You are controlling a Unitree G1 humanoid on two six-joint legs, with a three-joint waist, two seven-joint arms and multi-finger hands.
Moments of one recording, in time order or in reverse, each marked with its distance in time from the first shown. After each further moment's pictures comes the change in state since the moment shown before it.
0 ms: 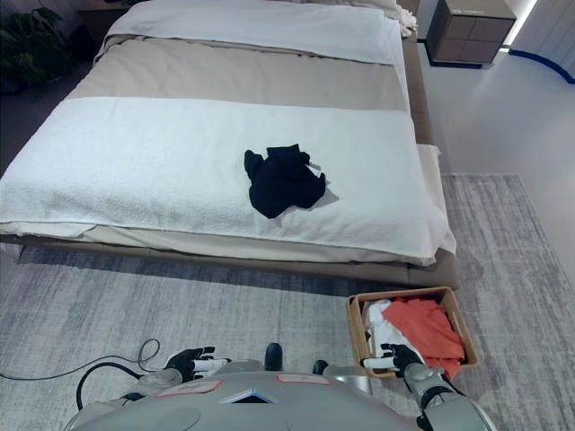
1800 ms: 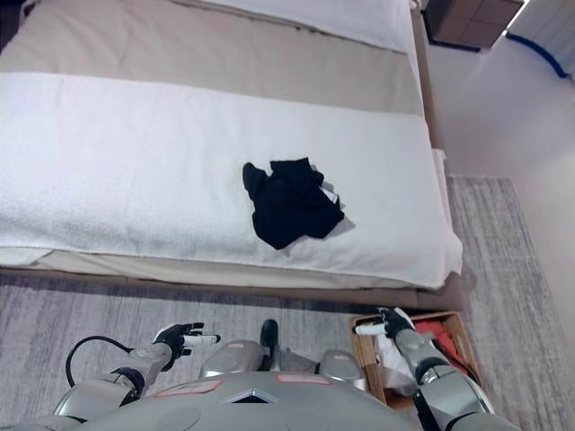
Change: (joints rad) left arm -0.139 0.081 -0.033 0.001 -0.005 0.011 0.000; right arm -0.093 -0.006 0.026 -0.008 0.001 -0.021 0.014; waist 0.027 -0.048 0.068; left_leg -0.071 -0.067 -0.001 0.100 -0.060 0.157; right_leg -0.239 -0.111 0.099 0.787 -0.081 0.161
